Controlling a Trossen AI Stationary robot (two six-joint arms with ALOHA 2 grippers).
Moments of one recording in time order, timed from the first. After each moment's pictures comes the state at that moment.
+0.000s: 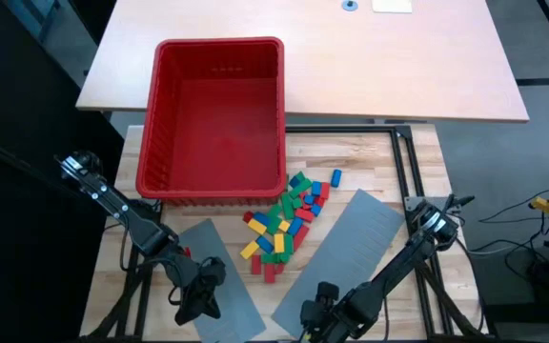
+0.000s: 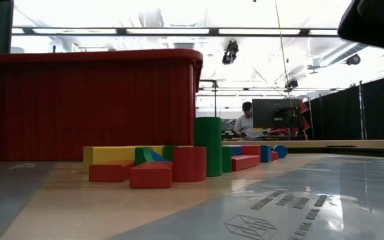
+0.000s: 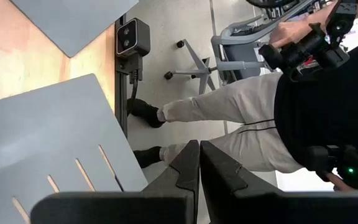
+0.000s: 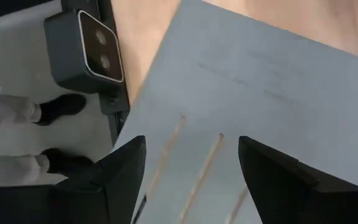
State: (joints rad) left arm -0.70 1.32 0.87 -0.07 0.18 -1.01; right arm 0.75 2.09 1.60 -0.64 0.20 0.95
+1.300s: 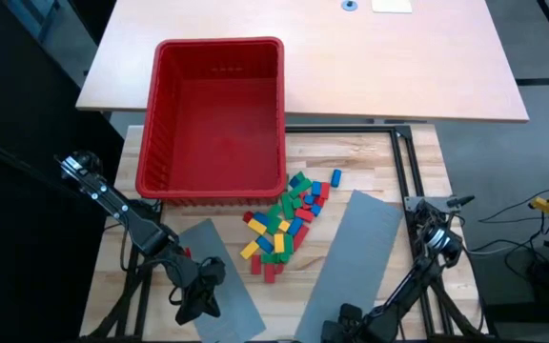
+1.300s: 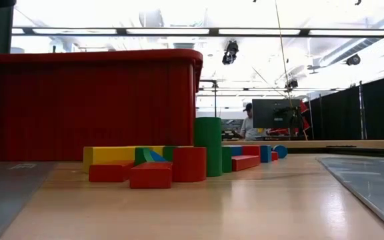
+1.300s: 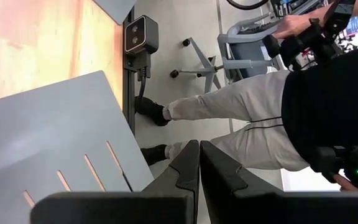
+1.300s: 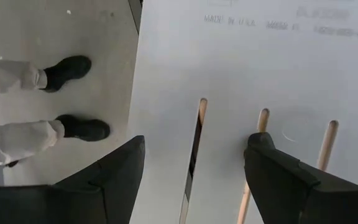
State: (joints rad) left arm -0.70 1.32 0.87 -0.10 0.17 -1.00; right arm 0.92 2.15 1.59 -0.67 0.10 1.21
